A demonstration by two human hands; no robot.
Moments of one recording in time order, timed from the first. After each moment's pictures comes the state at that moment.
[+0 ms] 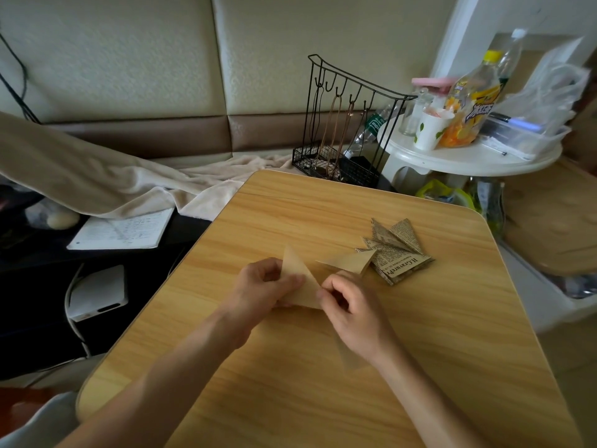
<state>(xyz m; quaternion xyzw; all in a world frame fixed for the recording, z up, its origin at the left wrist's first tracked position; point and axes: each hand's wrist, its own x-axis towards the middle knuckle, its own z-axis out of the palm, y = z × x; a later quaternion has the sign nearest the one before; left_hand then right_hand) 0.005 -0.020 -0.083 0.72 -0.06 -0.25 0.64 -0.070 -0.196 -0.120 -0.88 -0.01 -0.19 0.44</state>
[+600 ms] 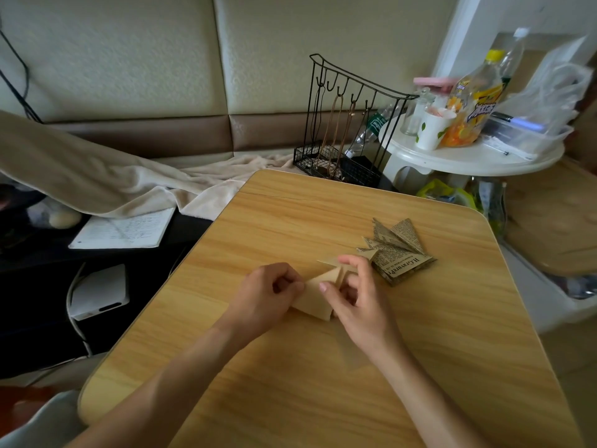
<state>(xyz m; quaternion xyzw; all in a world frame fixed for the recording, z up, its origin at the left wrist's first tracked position) 0.000 -0.020 -0.084 0.86 -0.20 -0.12 0.45 -0.070 -0.198 -0.128 -0.81 0.06 -0.20 0.55</state>
